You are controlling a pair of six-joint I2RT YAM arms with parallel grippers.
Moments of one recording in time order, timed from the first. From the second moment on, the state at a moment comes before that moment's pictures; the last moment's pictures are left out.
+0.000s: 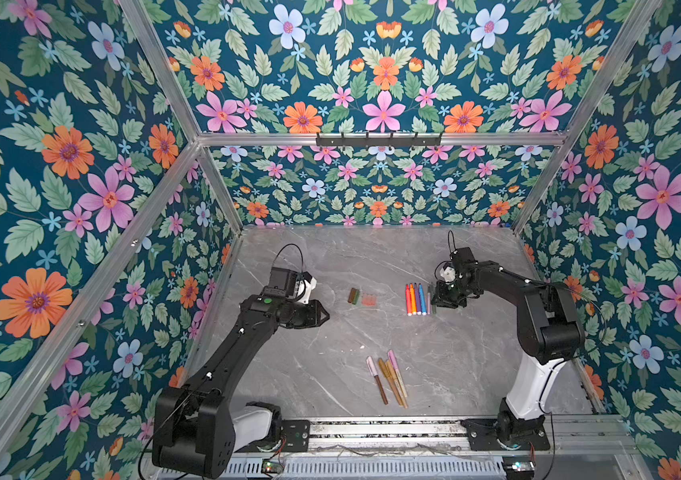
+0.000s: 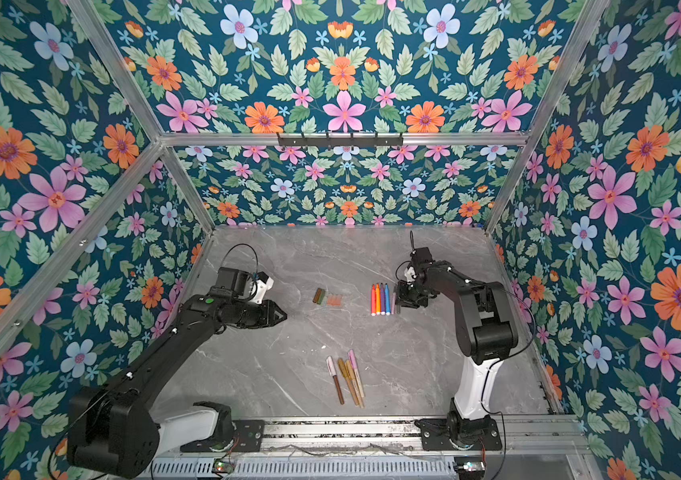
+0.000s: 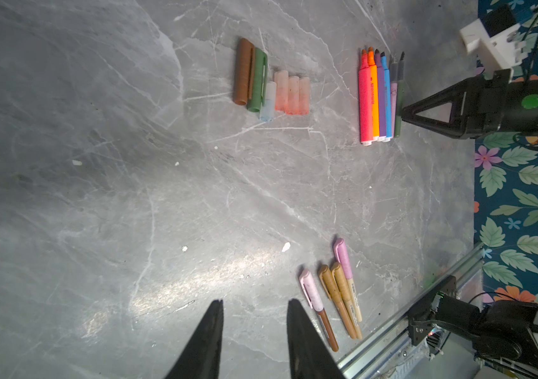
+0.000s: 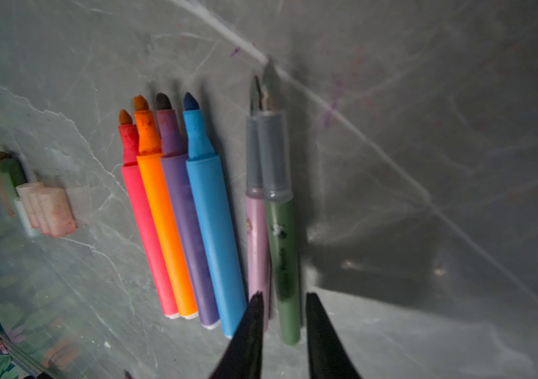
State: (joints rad) left arm -0.25 1.23 0.88 -0.72 0.46 -0.26; right arm 0.16 1.89 1.23 -0.64 -0.35 0.34
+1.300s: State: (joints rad) left arm -0.25 1.19 0.82 -0.68 0.44 -0.29; right arm 0.07 2.04 1.34 -0.65 -0.52 0.40
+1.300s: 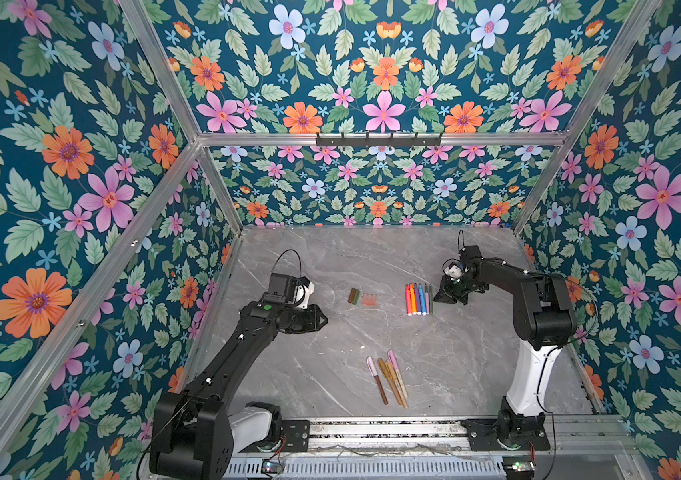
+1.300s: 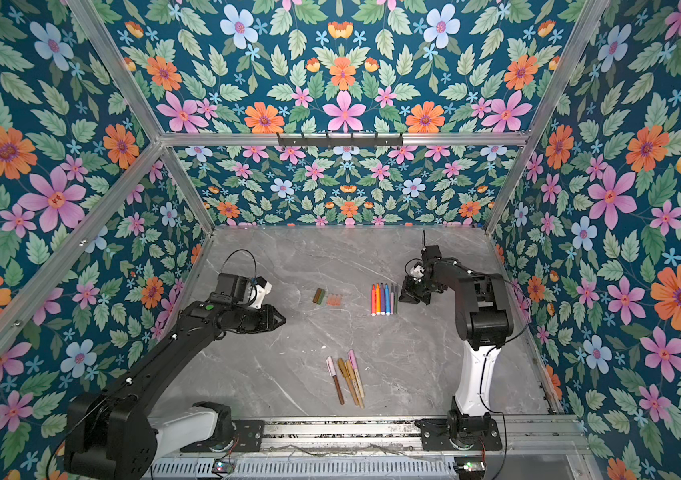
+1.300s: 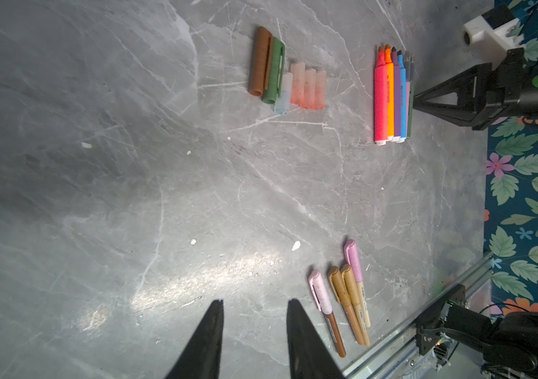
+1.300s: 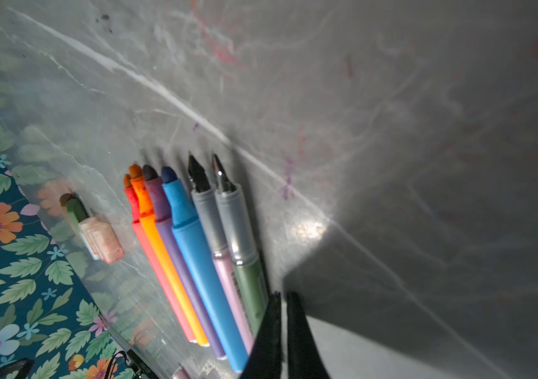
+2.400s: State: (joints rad) left arm -0.25 1.19 0.82 -0.68 0.43 -0.30; right arm 0.08 2.03 1.34 -0.66 -0.50 0.40
